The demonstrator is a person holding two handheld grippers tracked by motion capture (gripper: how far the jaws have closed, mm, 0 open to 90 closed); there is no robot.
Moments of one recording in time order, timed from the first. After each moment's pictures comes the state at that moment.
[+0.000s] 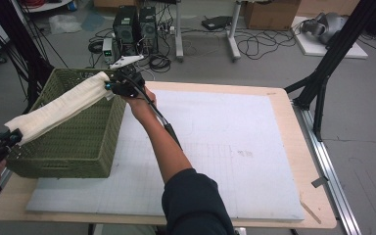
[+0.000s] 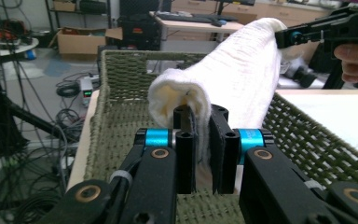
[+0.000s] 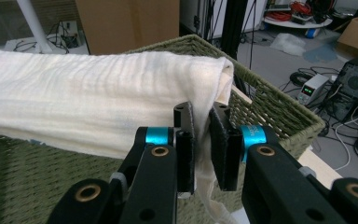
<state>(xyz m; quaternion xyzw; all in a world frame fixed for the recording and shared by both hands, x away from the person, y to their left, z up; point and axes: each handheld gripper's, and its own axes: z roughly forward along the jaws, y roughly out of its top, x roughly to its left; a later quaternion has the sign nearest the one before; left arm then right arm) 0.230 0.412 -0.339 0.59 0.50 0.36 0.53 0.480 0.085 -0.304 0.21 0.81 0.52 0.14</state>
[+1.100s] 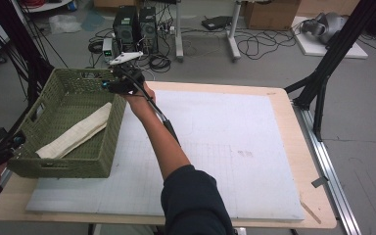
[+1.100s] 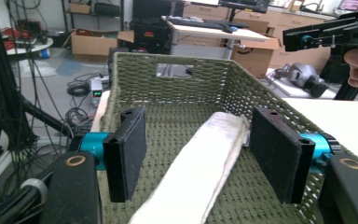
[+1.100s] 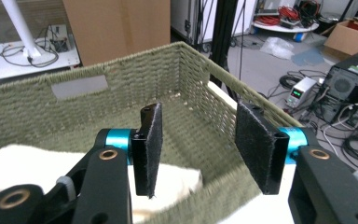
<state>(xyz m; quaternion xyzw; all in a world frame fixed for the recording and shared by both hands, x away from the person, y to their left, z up) 0.229 0.407 -0.337 0.57 0.51 0.36 0.53 0.485 0.080 -0.298 0.22 0.81 0.53 0.16</state>
